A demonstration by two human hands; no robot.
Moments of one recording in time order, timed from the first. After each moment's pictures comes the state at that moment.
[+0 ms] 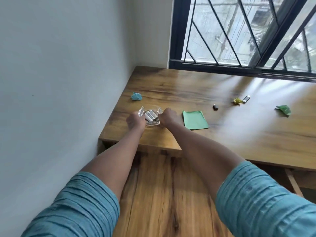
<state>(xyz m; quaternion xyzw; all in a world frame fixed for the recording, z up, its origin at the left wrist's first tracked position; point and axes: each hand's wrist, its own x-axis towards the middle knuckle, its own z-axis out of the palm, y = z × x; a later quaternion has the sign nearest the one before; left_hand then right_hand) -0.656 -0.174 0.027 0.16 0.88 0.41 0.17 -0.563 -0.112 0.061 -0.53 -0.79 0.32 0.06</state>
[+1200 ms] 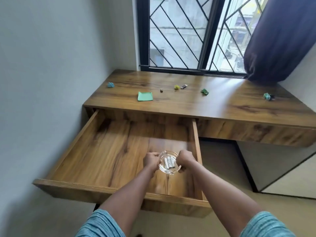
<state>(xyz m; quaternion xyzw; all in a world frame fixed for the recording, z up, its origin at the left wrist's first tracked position) -0.210 -0.365 -0.008 0.14 0.78 0.47 0.39 -0.106 -0.289 0.028 -0.59 -0.71 0.38 -0.05</state>
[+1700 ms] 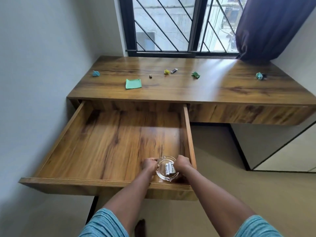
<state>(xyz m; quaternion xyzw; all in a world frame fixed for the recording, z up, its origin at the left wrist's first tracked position) -0.176 -0.373 -0.063 0.10 0.79 0.40 0.46 -0.065 -0.306 -0.037 -0.62 -0.70 0.34 -0.09</state>
